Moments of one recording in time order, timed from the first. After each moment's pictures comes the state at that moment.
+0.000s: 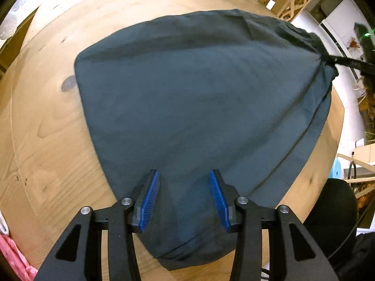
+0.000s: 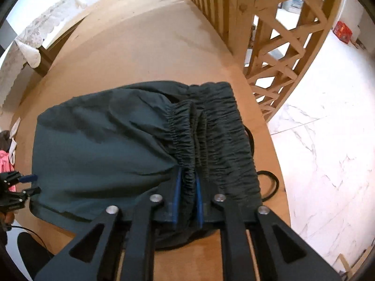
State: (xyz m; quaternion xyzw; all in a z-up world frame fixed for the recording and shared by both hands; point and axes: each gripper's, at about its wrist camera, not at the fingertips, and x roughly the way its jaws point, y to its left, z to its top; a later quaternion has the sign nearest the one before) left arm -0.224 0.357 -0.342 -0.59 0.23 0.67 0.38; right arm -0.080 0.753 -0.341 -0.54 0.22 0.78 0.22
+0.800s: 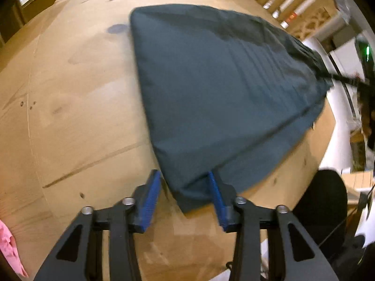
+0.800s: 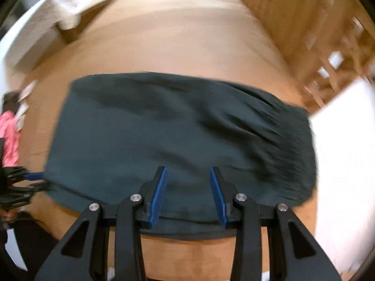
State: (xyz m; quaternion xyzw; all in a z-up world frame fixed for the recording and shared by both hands) left arm -0.190 0.263 -0.338 -0.62 0.15 0.68 0.37; right arm -0.153 0.605 -0.310 -0.56 0.14 0.81 0.13
